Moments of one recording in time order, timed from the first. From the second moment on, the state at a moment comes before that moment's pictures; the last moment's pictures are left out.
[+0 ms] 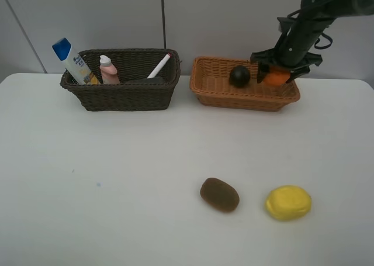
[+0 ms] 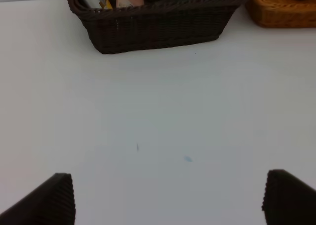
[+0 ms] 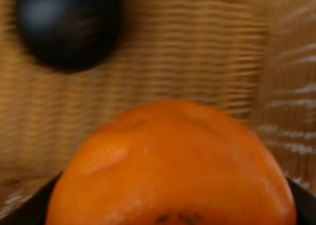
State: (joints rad) left arm -0.06 -0.01 -0.51 -0.18 1.06 0.09; right arm 0.16 2.17 -1.70 -0.11 0.83 0.15
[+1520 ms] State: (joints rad) left arm -0.06 -0.01 -0.51 -0.18 1.06 0.09; right arm 0.43 1.53 -1.12 -0.10 1.22 -0.01
